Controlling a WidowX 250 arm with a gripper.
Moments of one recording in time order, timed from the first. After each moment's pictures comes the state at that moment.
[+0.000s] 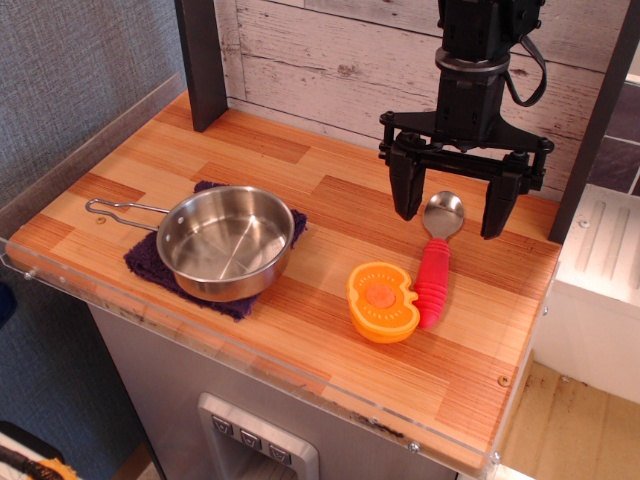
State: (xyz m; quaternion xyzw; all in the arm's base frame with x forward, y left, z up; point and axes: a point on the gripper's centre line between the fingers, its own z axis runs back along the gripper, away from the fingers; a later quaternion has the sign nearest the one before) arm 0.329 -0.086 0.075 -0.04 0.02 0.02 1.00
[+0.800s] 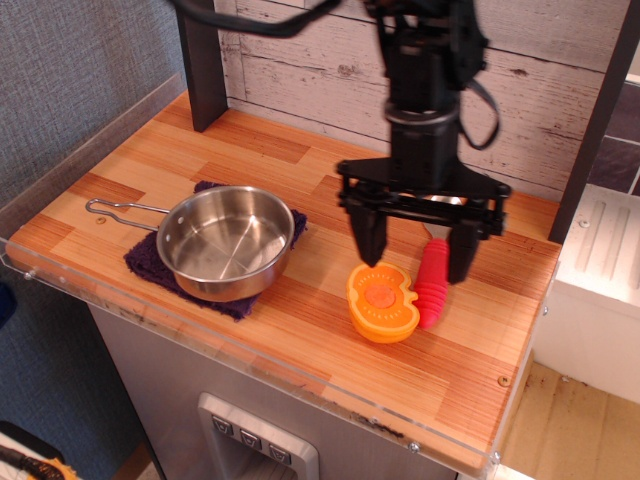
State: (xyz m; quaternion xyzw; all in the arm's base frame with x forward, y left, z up) arm 0.288 -0.074 0.068 -0.07 -0.01 0.03 1.00
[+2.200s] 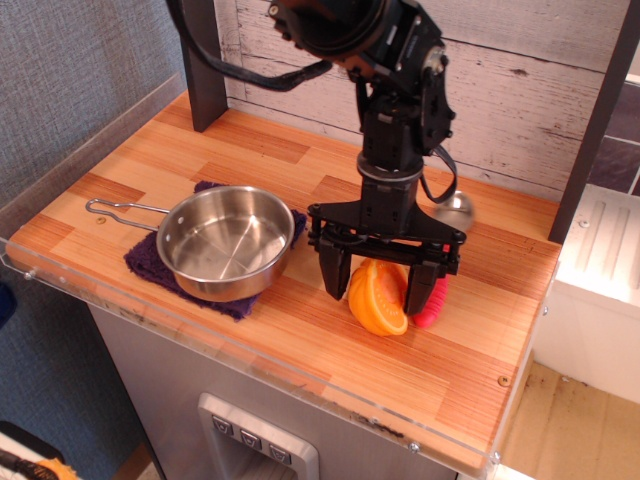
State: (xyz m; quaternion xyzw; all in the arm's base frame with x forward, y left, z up) arm 0.296 -0.050 0.017 -0.01 0.01 0.09 1.00
